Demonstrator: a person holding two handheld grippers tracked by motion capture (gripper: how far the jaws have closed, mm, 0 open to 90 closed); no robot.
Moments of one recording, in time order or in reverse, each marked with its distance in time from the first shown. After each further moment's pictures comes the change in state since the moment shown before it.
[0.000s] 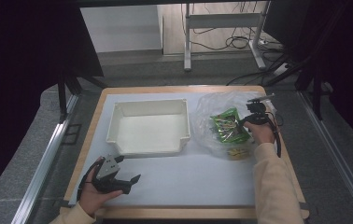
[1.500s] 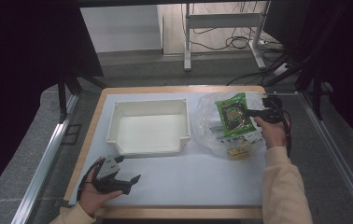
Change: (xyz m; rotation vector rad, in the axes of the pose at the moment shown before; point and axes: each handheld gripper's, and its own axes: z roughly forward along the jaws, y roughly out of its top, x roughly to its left) left arm -0.001 0.000 0.000 0.002 0.001 0.002; right arm 0.002 -0.008 -0.065 -0.280 0.082 0.005
